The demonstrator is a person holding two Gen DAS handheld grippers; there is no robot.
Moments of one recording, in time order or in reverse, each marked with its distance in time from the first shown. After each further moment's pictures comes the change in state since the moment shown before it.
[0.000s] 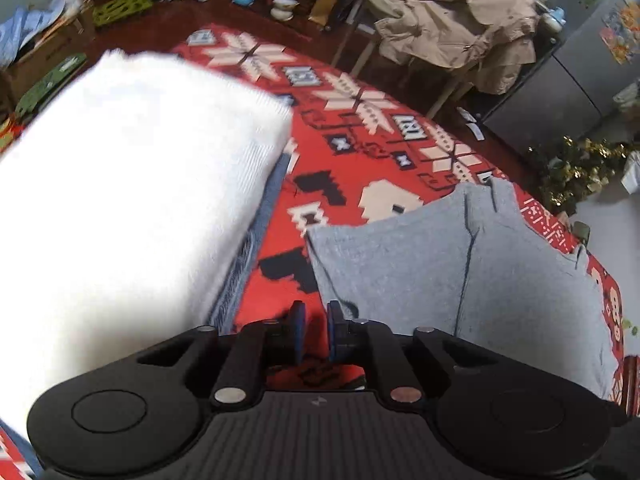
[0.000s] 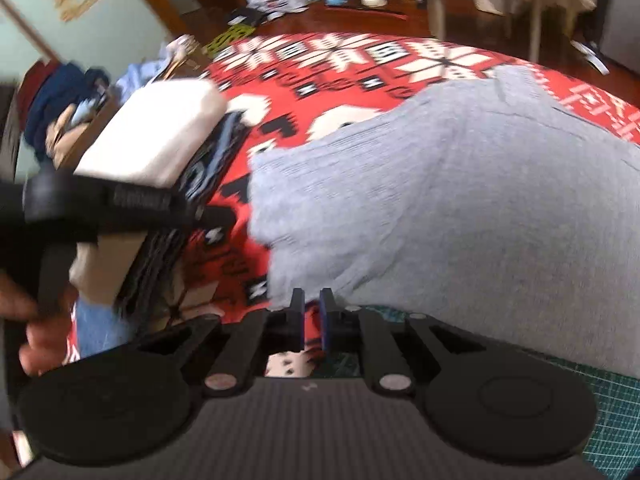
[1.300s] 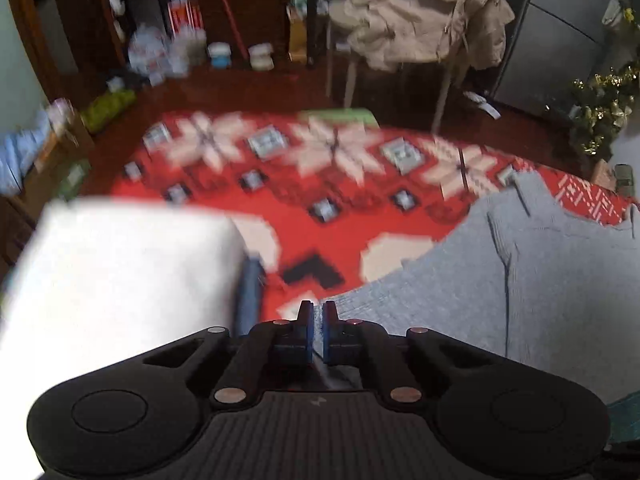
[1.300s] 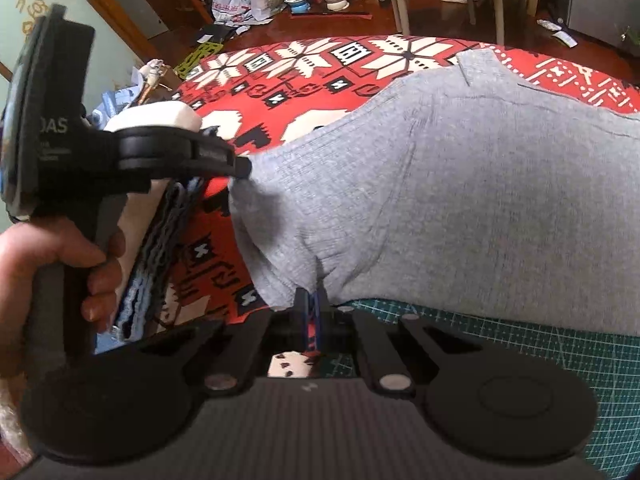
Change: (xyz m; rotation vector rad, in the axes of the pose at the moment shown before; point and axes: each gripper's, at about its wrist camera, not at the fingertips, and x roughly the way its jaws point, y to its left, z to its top) left arm 0.025 -0.049 0.038 0.291 -0.127 0.221; right arm -0.011 -0.014 -0.001 0.158 -0.043 -0.016
